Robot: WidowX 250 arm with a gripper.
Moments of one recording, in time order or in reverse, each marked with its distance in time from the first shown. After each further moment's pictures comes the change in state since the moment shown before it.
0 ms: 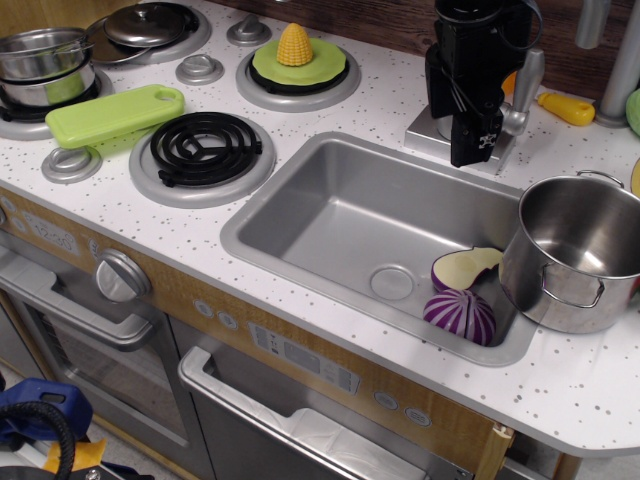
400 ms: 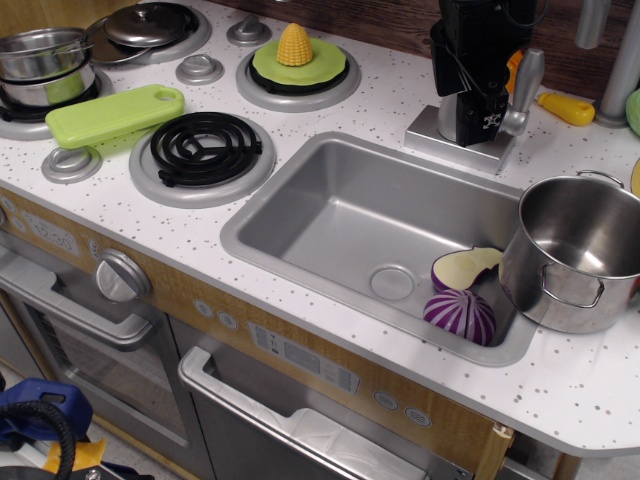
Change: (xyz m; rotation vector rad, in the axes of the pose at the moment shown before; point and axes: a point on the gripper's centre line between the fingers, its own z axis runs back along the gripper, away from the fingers) arm 0.004 0.008 0.011 0.055 -0.045 -0.046
